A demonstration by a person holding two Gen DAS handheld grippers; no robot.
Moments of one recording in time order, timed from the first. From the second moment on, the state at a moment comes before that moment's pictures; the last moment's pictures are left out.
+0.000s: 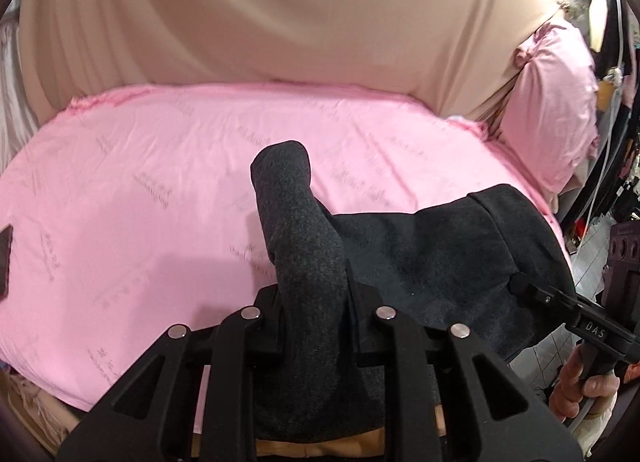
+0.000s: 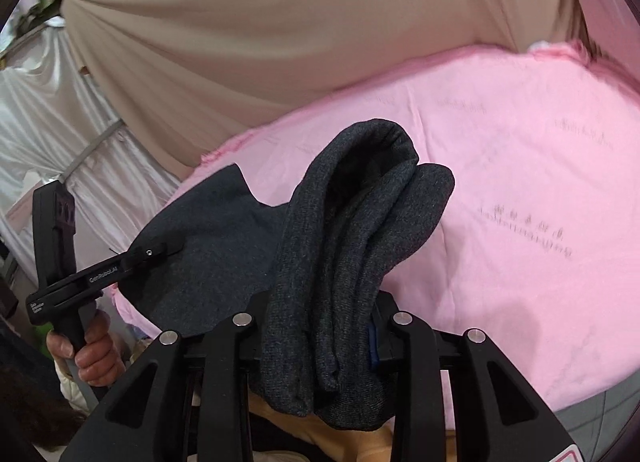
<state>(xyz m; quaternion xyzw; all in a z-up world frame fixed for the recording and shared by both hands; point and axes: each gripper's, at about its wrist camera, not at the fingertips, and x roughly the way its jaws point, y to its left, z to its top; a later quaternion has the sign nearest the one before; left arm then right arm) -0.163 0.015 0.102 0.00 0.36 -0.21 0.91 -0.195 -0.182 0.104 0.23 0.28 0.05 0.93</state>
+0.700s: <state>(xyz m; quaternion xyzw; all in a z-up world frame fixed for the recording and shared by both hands) -0.083 0.004 0.289 0.01 0.09 -0.18 0.98 -0.088 -0.216 0.295 0.12 0.05 0.05 0.99</state>
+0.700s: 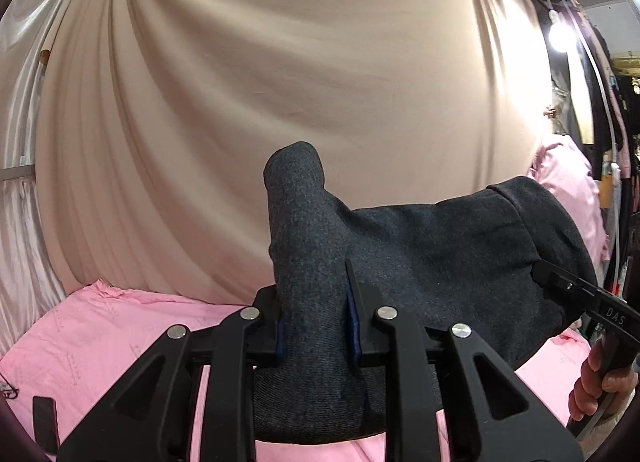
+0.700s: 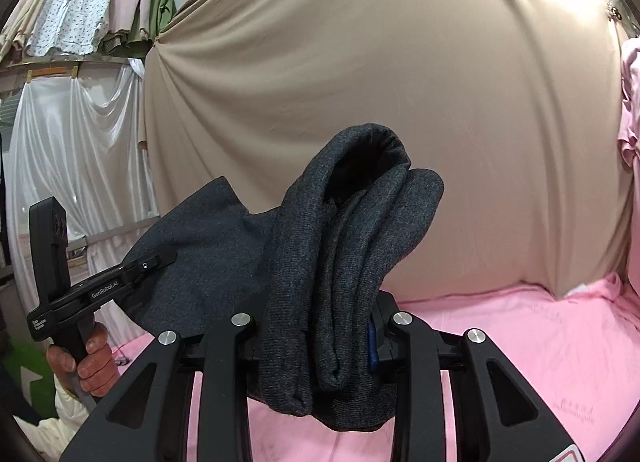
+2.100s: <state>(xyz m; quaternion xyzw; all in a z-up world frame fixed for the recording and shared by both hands) 0.287 -0.068 -0.021 0.05 0.44 -0.02 0.89 0.244 -0.349 0.024 0.20 0.35 -0.07 0.91</state>
